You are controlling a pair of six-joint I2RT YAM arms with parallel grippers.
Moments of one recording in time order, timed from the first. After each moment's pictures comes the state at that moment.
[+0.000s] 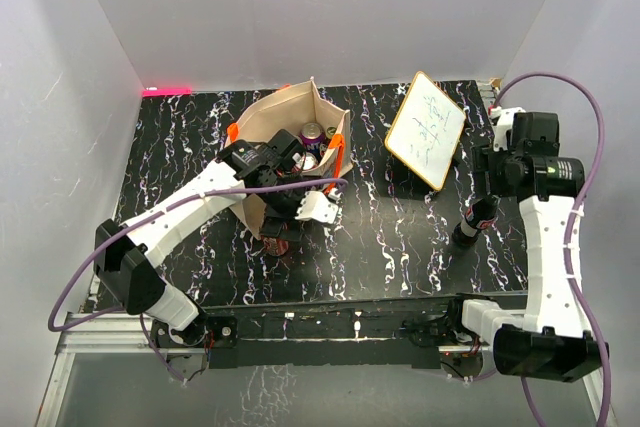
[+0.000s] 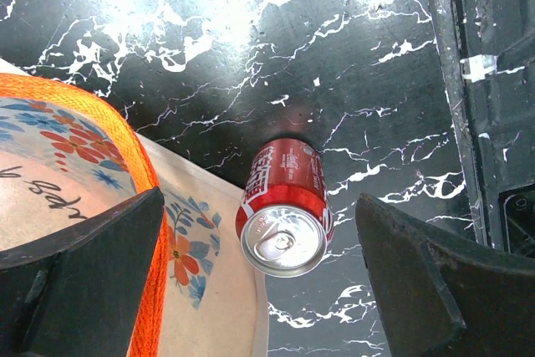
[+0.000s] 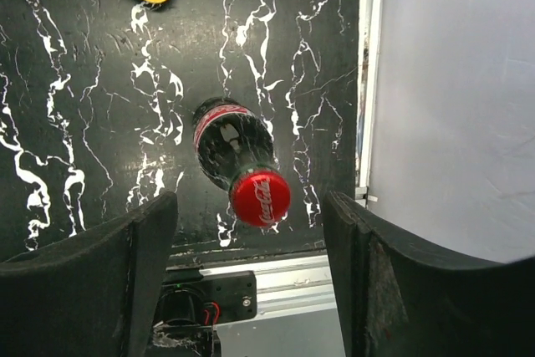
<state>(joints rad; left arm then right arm) -0.76 1.52 1.42 -1.19 0.40 1.14 -0.14 1.07 1.38 -1.18 0.09 -0.24</state>
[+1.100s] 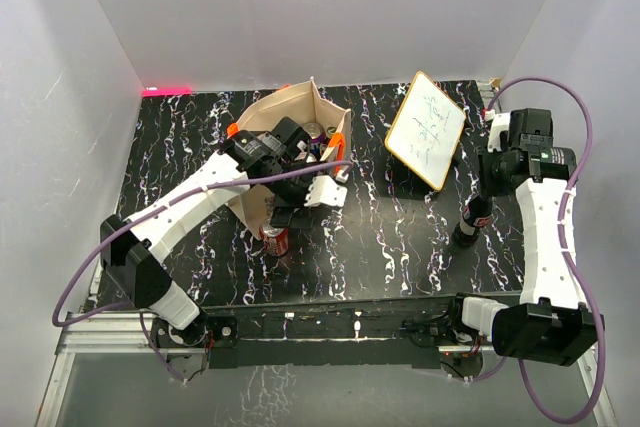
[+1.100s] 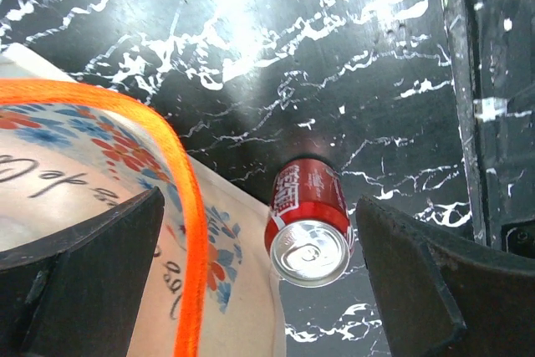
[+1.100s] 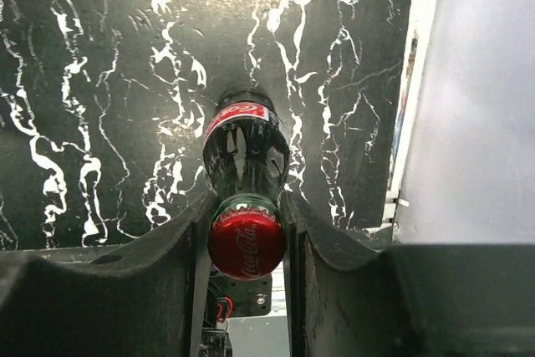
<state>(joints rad) -0.76 1.56 1.50 -1.16 0.41 1.05 -0.19 1.16 1.32 -1.16 0.01 -0.25</state>
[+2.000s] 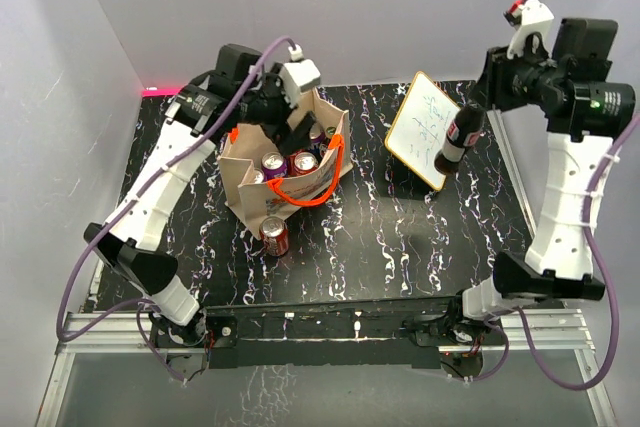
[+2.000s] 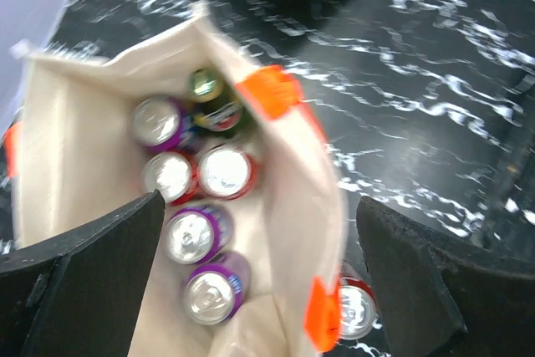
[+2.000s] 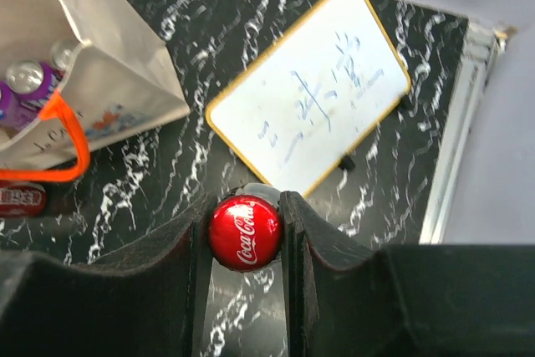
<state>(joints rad) -0.57 1.62 1.97 -1.02 0.45 0.45 -0.17 1.46 2.19 -1.28 -0.44 -0.24</state>
